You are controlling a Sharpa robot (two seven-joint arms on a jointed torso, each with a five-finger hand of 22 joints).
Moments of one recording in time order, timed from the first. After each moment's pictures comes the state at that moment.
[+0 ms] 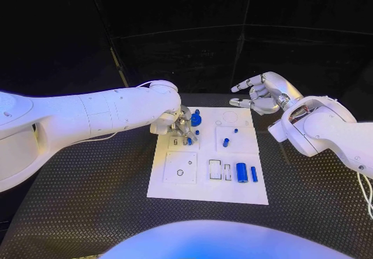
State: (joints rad) left arm 1.35 -0.46 -0.22 1.16 -0.96 0.39 -0.54; left_hand 1.20 0.17 -0.14 0.22 0.05 0.88 0.08 0.59 0.47 1.25 0.00 1.17 0.98 1.47 -0.07 1.57 1.31 0.08 1.45 0.04 1.36 1.18; right arm 1.10 -0.87 0.15 1.64 -1.09 -0.43 -0.04; right_hand 1.42 -0.07 0.02 0.21 0.24 0.90 0.17 0.14 0.08 1.37 0.08 1.36 1.29 1.47 0.02 1.53 1.31 0.12 1.23 0.11 1.25 0.84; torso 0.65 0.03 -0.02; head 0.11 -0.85
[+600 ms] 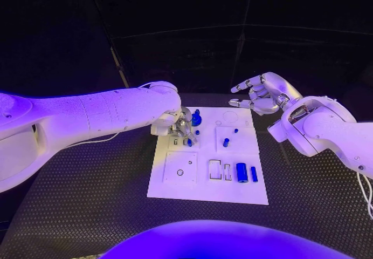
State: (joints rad) left arm 1.34 -0.47 -0.22 1.17 -0.93 0.39 -0.54; left_hand 1.28 0.20 -0.02 0.11 0.05 0.87 0.07 0.59 0.48 1.24 -0.01 1.16 0.96 1.47 -0.07 1.56 1.31 0.08 1.45 0.04 1.35 1.17; right arm 1.10 -0.86 0.15 1.64 -1.09 -0.42 -0.04; right_hand 1.42 -0.07 0.02 0.21 0.25 0.90 0.17 0.14 0.08 1.36 0.08 1.36 1.29 1.47 0.02 1.53 1.31 0.12 1.23 0.11 1.24 0.84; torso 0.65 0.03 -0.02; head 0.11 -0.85
